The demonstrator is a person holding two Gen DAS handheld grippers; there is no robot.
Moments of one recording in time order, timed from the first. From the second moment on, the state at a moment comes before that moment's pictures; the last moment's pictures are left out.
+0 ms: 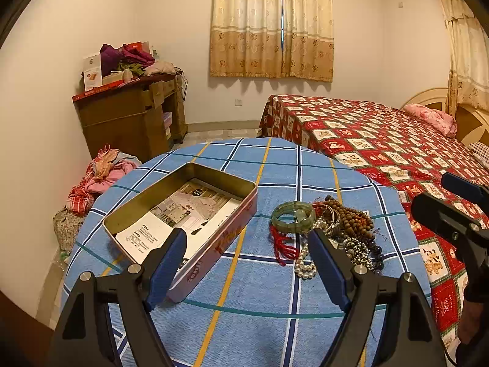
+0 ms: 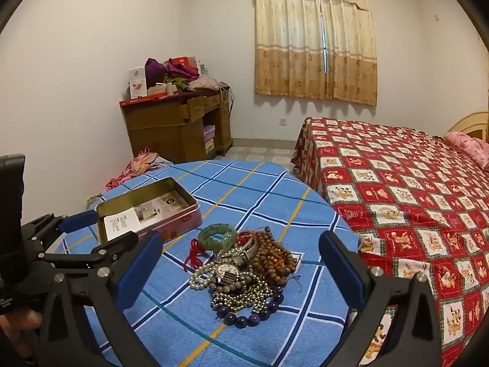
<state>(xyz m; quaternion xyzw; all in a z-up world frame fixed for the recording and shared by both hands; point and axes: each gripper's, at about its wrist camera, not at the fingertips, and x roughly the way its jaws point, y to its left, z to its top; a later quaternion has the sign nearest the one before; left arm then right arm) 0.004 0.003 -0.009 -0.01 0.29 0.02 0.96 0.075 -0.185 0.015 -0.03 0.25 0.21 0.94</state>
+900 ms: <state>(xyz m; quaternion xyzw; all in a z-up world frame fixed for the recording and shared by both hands) 0.006 0.001 -0.010 -0.01 0.29 0.02 0.96 0.079 -0.188 0.013 -0.02 0.26 0.22 0.94</state>
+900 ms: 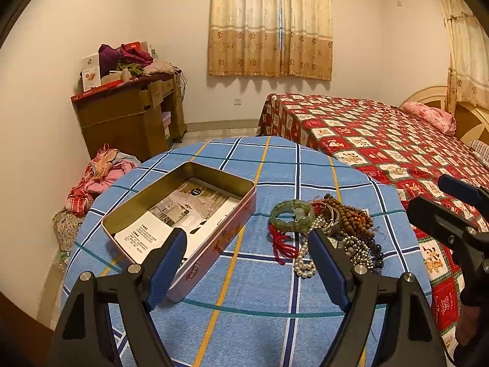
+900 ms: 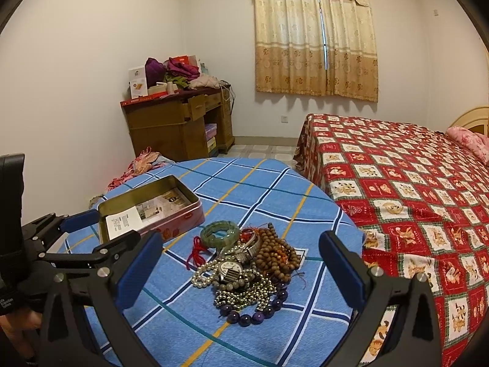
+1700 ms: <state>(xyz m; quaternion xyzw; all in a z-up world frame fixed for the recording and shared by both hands) 0.005 0.005 -0.012 -0.01 0.30 0.02 0.96 0.078 -0.184 0.011 -0.02 0.26 0.22 0.94</state>
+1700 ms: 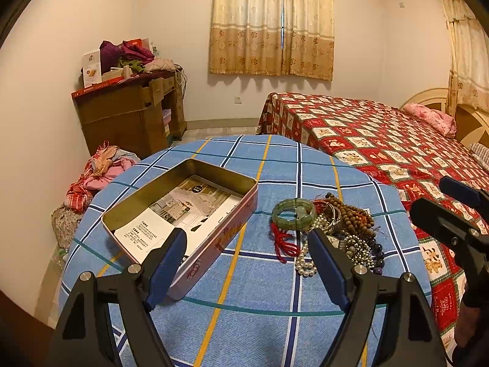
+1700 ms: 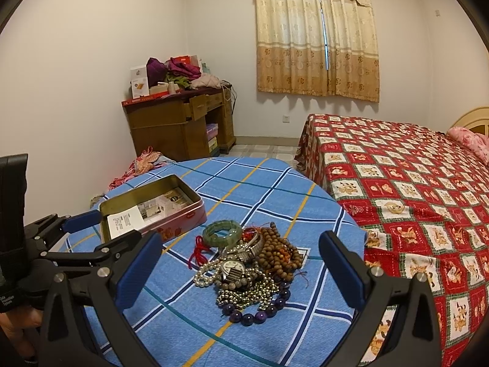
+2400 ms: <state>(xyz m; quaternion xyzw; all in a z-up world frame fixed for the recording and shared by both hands) 0.013 0.003 -0.020 -0.01 0.30 0.01 0.95 0.083 -0.190 0.003 -0.03 0.26 0.22 0.94</state>
